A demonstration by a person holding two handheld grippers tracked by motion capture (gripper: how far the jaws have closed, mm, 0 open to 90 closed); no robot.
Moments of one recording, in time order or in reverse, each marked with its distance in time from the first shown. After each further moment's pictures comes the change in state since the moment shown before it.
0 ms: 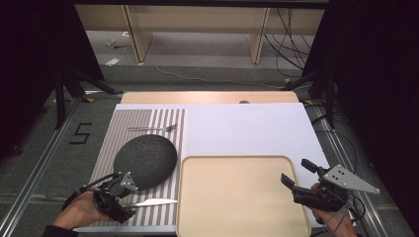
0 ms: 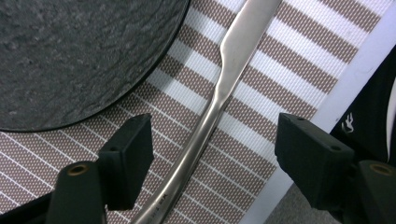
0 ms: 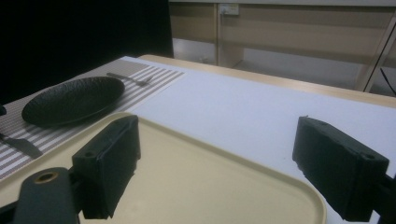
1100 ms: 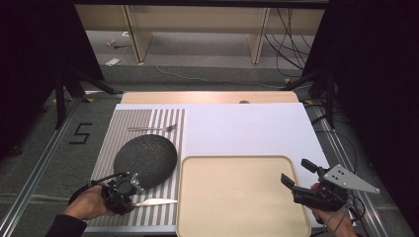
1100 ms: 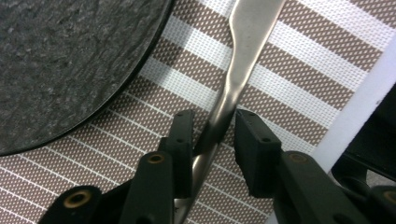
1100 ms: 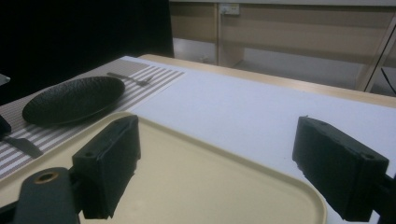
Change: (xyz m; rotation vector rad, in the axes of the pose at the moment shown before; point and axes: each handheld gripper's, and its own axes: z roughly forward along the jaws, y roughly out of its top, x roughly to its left) left arm 0.012 0.012 0.024 0.138 -0.049 0.073; right arm 0.000 0.000 0.000 0.001 0.001 -0.001
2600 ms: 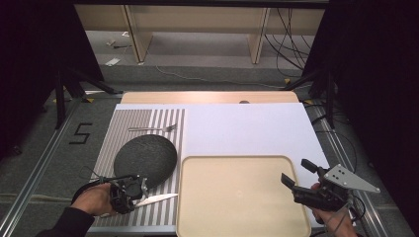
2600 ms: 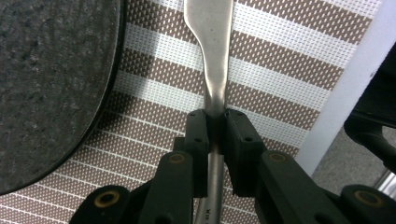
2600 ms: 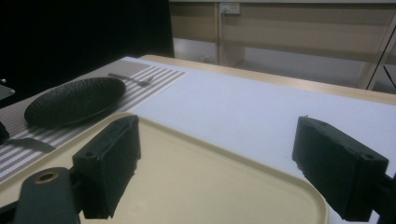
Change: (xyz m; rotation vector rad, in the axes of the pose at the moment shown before) left arm -0.010 0.018 0.001 0.135 0.002 0.177; right arm -0.001 0.000 0.000 -0.003 0.004 0.013
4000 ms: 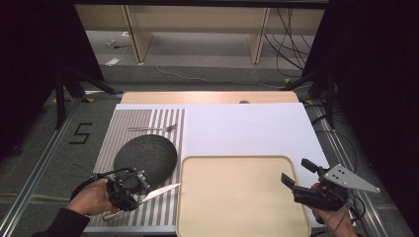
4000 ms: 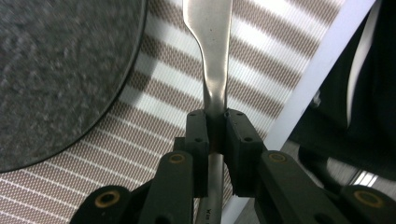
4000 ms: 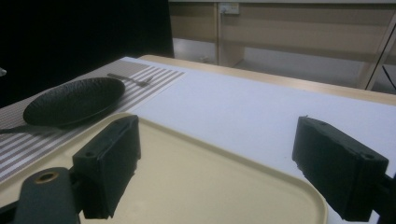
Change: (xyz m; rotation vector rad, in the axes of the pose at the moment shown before) left arm 0.000 0.004 -0.031 -0.130 -0.075 -0.179; right arm 0.000 0.000 0.000 0.000 -0.001 0.000
